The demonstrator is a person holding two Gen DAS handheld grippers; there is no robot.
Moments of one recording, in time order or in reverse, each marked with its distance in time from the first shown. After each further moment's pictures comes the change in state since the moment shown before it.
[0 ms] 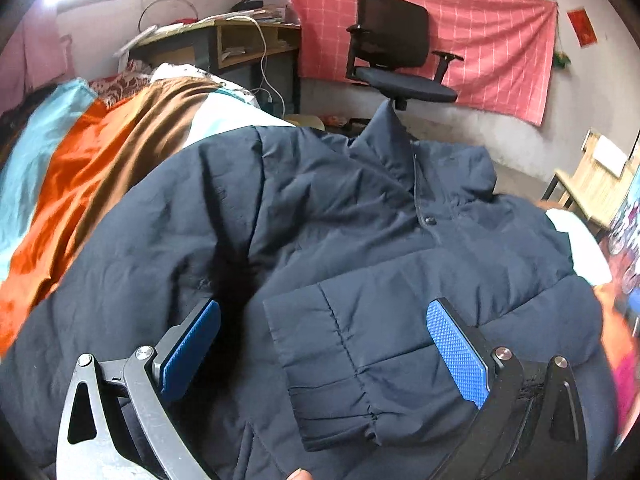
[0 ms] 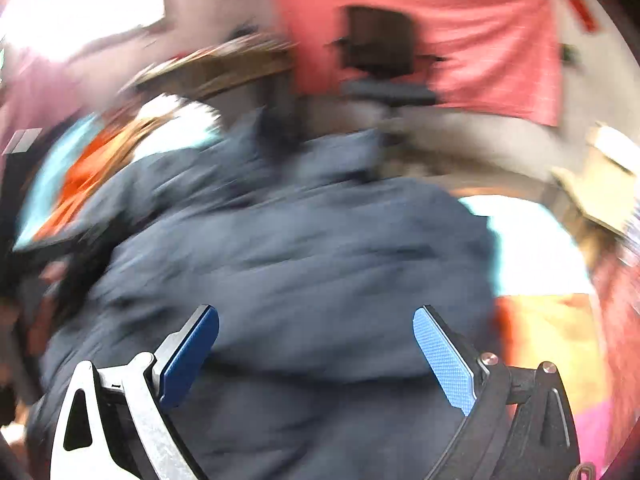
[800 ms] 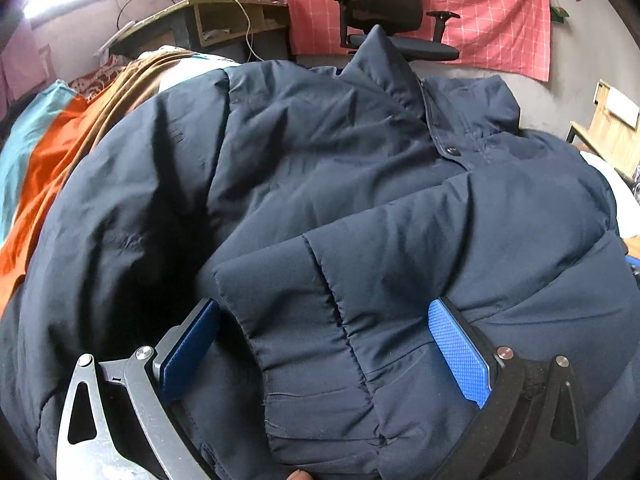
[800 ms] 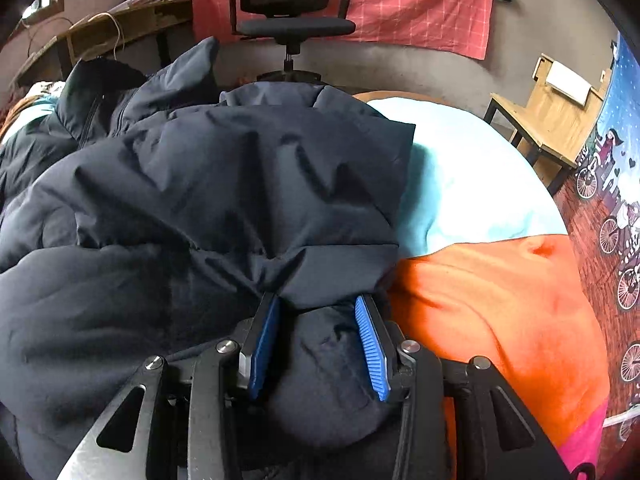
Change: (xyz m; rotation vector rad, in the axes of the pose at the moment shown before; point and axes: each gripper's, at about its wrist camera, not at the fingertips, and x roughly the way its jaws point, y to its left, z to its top) left arm 0.067 -0.009 -0.032 0.069 0.066 0.047; right arm 0.117 -0.089 -0.025 0.089 0.212 -0.219
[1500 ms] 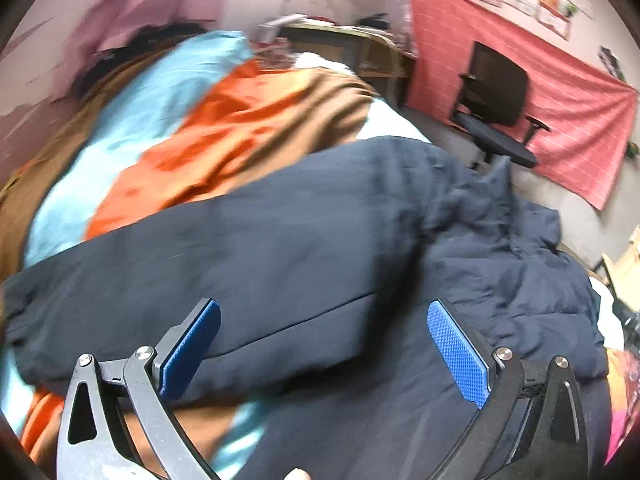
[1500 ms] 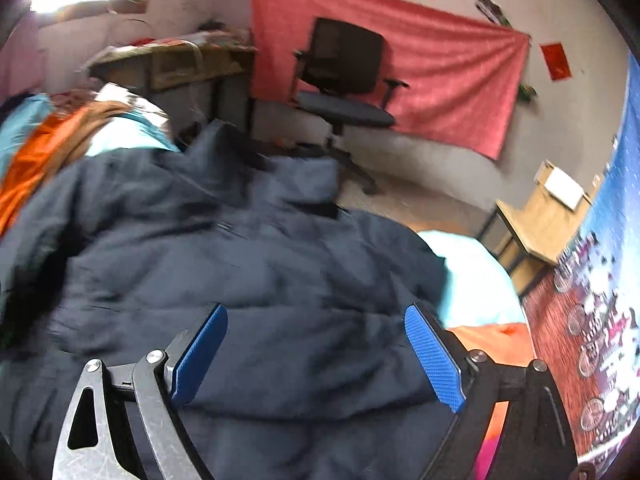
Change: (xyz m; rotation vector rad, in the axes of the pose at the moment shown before) left arm -0.153 0.136 -0.066 -0.425 -0.122 0.135; right arm -0.159 0.139 0.000 -0.201 -0.263 -0.010
